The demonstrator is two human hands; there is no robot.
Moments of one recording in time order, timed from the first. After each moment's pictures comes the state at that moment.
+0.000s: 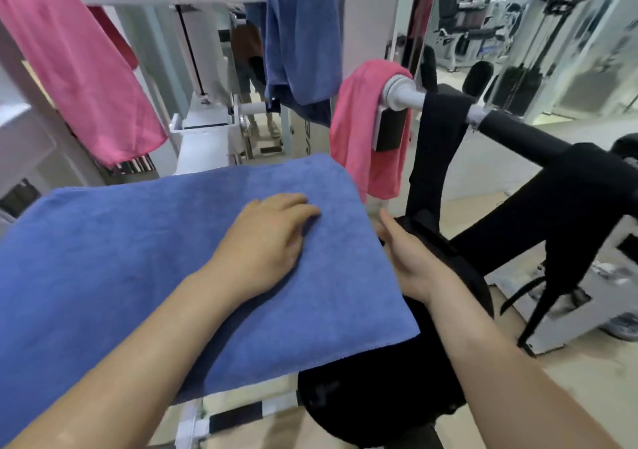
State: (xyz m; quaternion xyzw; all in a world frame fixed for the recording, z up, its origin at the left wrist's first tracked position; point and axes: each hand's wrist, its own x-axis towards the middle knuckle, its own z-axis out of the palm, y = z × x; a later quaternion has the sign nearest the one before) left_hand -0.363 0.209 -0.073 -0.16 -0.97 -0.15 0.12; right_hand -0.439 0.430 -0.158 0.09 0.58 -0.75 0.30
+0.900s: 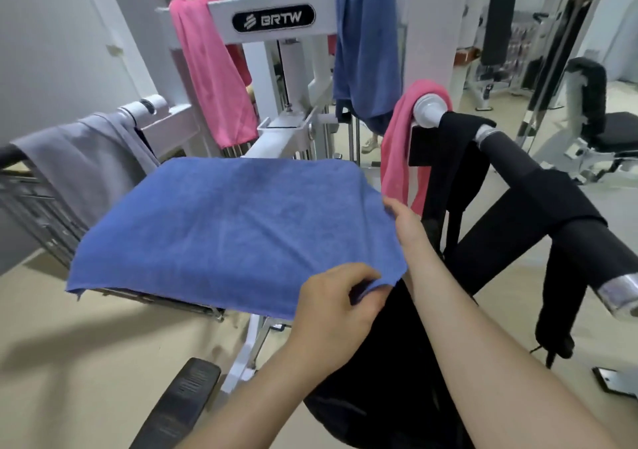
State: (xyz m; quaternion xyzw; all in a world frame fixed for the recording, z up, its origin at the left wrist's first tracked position) left_hand -0.283 0.414 -0.105 0.09 -0.89 -0.36 0.27; right_hand -0.469 0.447 -0.119 -0.02 0.48 -0.82 0.31
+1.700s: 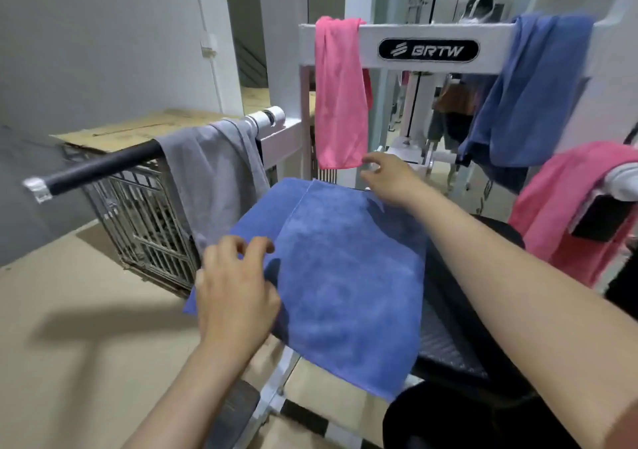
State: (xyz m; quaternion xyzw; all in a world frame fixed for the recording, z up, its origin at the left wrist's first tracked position) left_hand -0.176 0.146 -0.079 0.38 -0.86 -0.07 0.33; right_hand -0.443 0.184 -0.013 -0.39 0.85 -0.34 0.08
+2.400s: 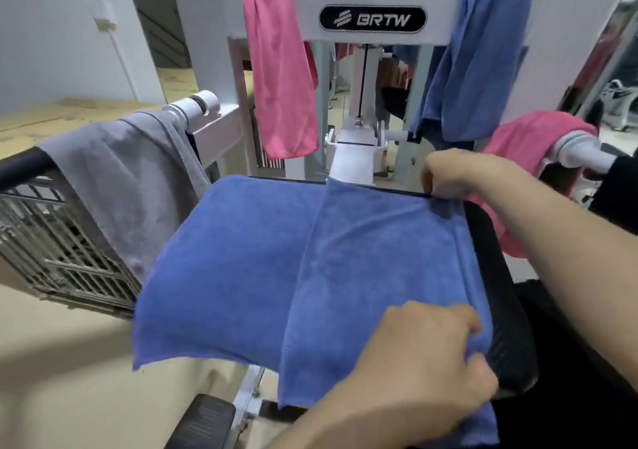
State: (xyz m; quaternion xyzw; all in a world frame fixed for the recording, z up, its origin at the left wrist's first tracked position) left_hand -0.251 0.258 -0.044 -0.01 -0.95 -0.30 0.08; right_hand -0.508 0.273 0.005 -0.34 0.93 0.11 0.03
